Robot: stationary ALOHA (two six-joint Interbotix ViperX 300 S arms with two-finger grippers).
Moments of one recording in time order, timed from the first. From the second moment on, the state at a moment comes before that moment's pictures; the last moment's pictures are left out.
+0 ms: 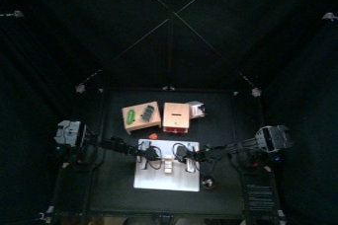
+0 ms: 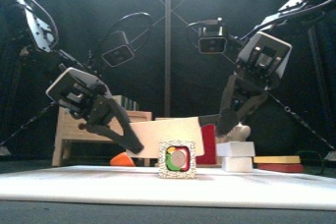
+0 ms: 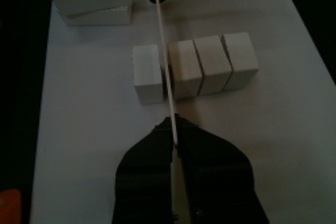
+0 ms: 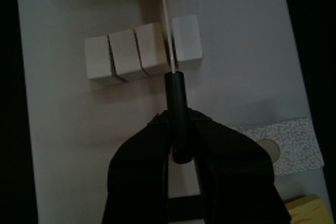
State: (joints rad) left arm -0.05 0.12 0.89 0.19 -0.42 -0.07; right arm 0.10 -0.04 0.76 -0.48 0.17 0.74
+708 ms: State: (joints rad) left arm -0.11 0.07 0.89 0.25 -0.42 -0.07; right arm 0.15 -0.09 0.75 -0.49 0.21 0.74
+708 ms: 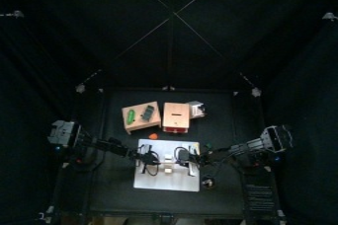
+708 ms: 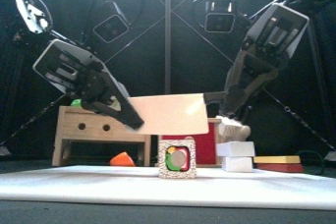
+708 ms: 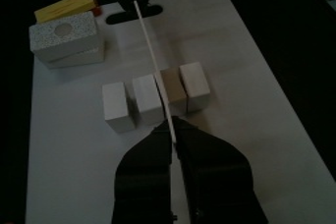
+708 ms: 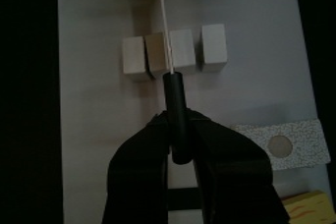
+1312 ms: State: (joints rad) left arm -0.10 0.09 0.88 0.25 -0.42 -0.07; right arm 0.15 -0.10 0.75 -0.51 0.19 0.74
